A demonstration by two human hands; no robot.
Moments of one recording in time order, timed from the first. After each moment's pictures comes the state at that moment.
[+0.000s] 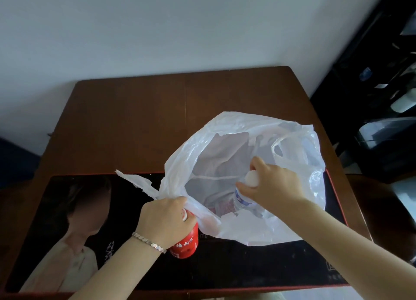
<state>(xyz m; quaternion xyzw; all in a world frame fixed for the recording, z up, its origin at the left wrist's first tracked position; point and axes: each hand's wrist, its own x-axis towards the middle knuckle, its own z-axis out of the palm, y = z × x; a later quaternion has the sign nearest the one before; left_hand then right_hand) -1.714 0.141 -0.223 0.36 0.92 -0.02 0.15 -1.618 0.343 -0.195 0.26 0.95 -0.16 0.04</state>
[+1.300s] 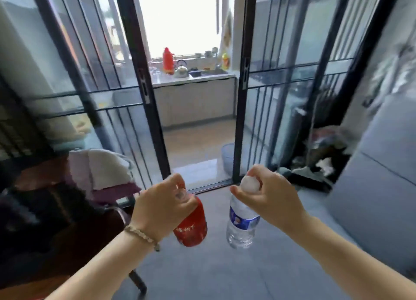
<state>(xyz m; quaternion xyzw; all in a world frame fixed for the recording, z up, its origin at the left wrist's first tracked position) -1.162 0.173 -0.067 0.91 0.32 0.23 0.13 -1.021 0.019 -0.058 0.84 0.41 0.00 -0.36</state>
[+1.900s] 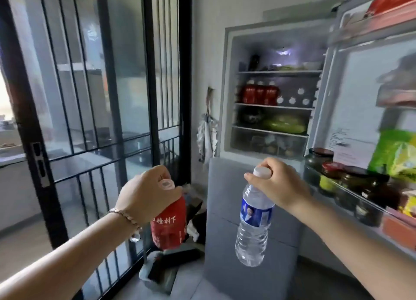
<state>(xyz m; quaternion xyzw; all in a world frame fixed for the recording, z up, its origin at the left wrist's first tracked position) -0.621 0.052 0.046 0.93 -0.01 0.22 0.29 -0.613 -0.202 0.058 0.92 0.03 0.22 -0.33</state>
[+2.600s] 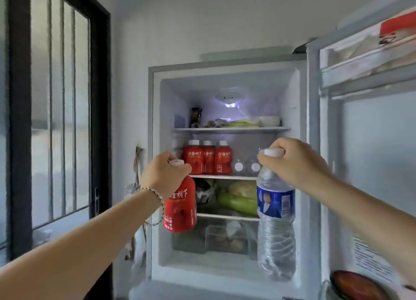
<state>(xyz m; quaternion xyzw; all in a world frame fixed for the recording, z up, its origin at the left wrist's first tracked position) -0.134 -0.167 0.190 0.81 -0.17 0.26 0.50 -0.265 -0.372 0.218 0.88 -0.10 0.41 -0.20</state>
